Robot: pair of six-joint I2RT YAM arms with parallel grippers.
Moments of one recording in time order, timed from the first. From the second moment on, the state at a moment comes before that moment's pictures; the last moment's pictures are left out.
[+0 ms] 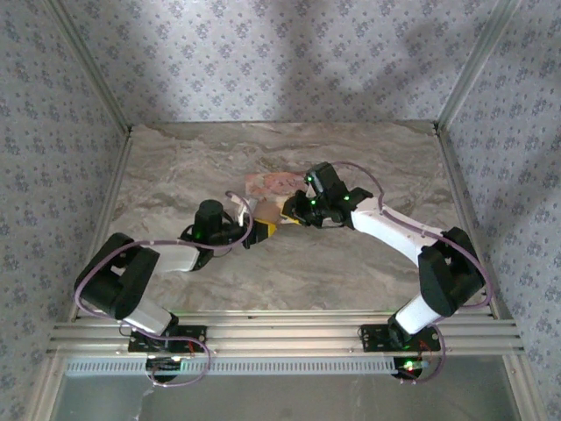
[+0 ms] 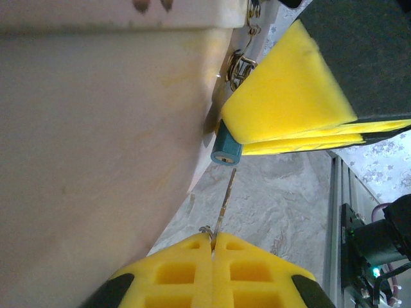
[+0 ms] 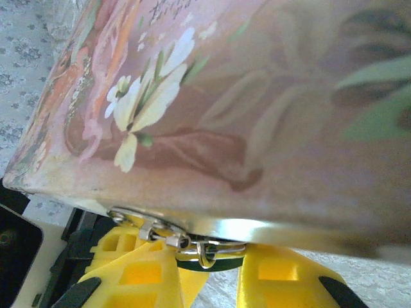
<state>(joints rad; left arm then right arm) -0.53 1.53 0.48 0.70 0.71 -0.48 0.63 1.55 1.10 -0.37 -0.37 0.98</state>
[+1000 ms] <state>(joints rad) -0.54 1.57 0.53 0.67 0.69 -0.52 0.64 1.55 1.08 -0.34 -0.35 1.00</state>
